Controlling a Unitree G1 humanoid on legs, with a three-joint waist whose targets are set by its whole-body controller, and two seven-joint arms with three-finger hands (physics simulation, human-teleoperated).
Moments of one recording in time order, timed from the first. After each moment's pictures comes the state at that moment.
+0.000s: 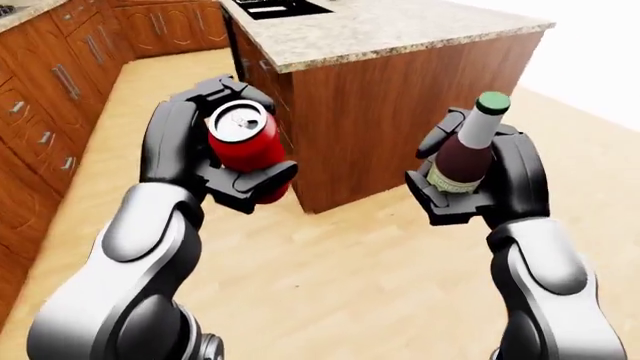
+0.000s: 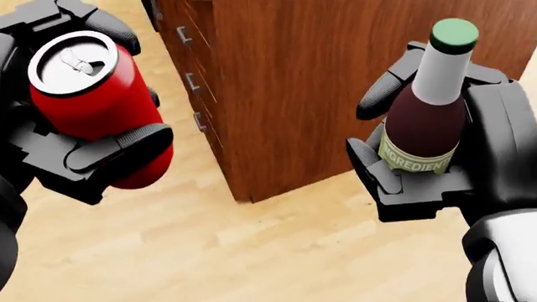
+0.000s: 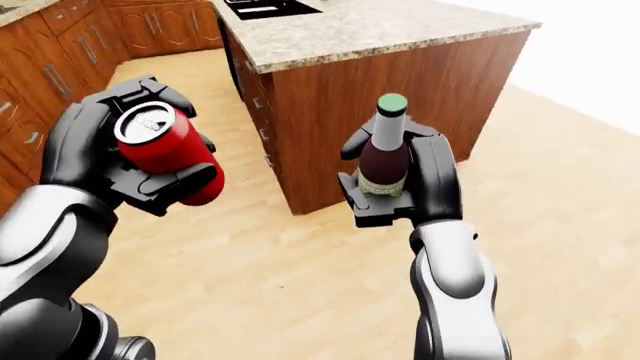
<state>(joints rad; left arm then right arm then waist) -0.68 0.18 0.19 -0.87 -0.31 1.39 0.19 -0.38 -0.12 -0.05 -0.90 -0.17 1.00 0.10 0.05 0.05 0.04</state>
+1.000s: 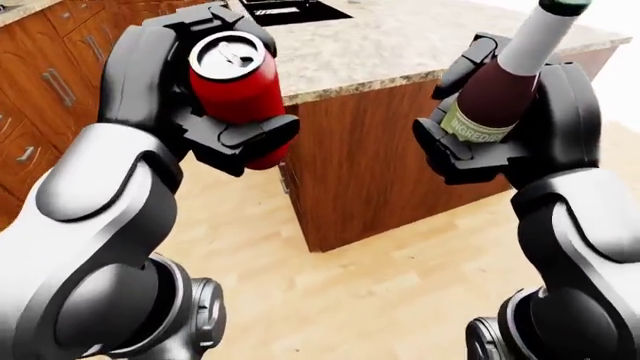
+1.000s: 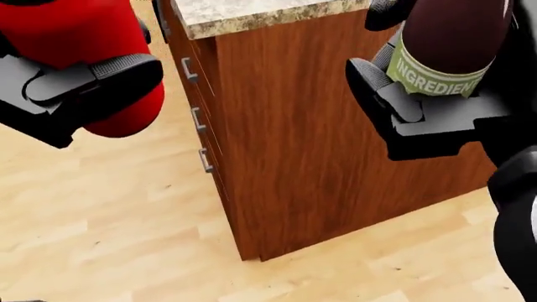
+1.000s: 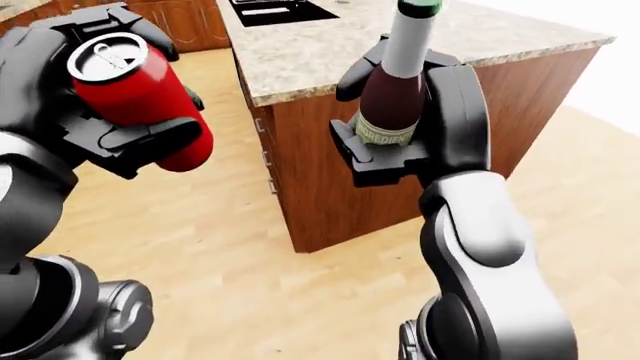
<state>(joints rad) -1.00 0.23 0.24 -0.84 -0.29 1.61 0.13 -0.72 -0.20 -0.15 -0.94 0.11 1.30 -0.04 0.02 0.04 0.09</state>
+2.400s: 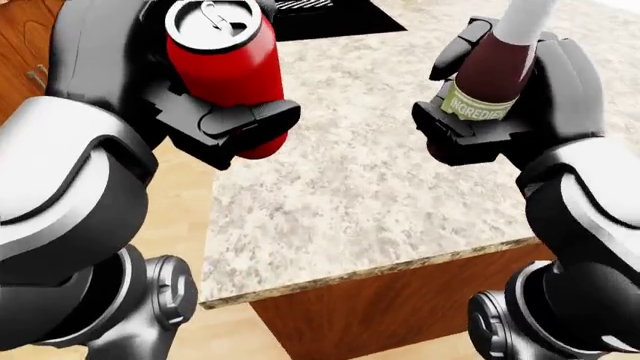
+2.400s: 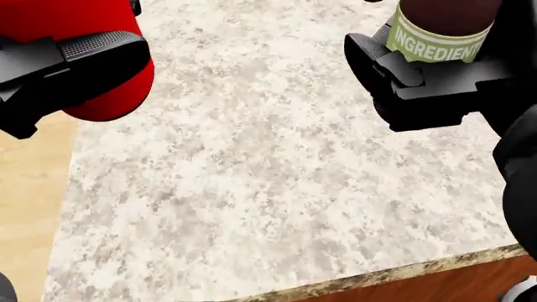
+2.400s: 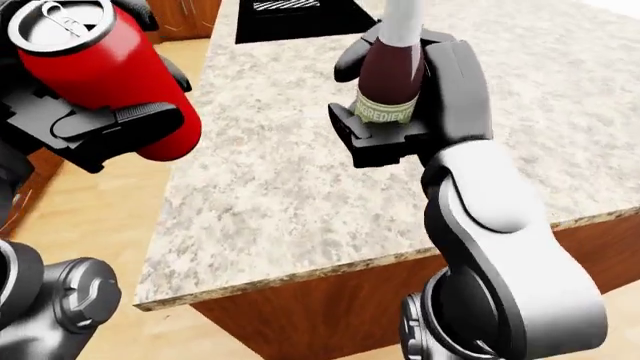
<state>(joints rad) -1.11 0.39 0.35 -0.76 -0.99 1.61 0.61 -0.87 -0.24 -0.19 -0.88 0.19 1.46 -0.07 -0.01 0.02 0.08</state>
